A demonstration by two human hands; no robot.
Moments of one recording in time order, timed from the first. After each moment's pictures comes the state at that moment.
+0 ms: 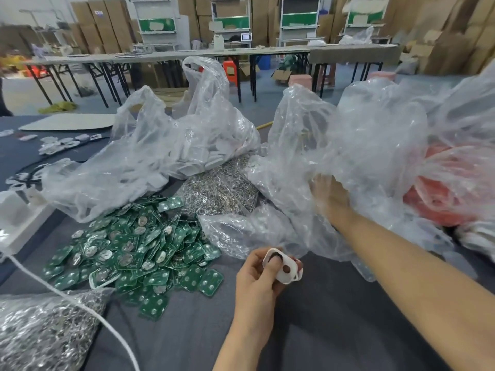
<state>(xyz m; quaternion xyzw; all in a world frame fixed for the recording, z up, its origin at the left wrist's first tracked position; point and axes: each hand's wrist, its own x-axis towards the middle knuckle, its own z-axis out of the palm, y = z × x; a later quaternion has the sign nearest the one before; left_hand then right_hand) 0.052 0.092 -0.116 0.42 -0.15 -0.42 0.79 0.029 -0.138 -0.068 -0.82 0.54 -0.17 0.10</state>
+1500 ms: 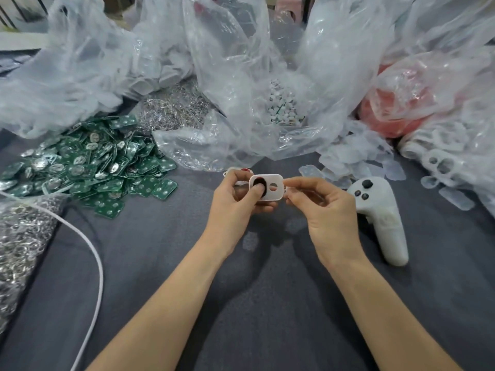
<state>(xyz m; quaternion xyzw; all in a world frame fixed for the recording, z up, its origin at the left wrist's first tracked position) 0.001 0.107 -0.109 0.54 -0.30 -0.38 0.69 -0.130 0.054 -0.090 -0.60 0.33 -0.45 0.58</state>
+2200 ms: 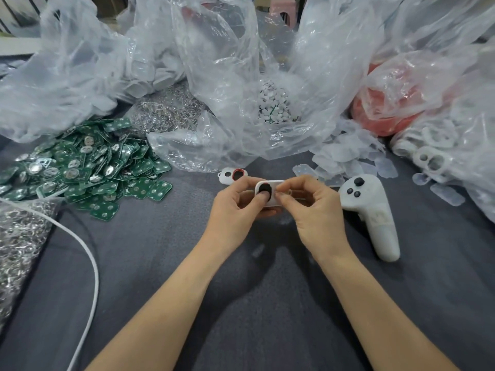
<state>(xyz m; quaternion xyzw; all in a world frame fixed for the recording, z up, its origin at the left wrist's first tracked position) -0.010 0.115 -0.102 0.53 -0.38 -0.39 0.65 -0.129 0.052 -0.094 -0.67 0.35 -0.42 0.51</state>
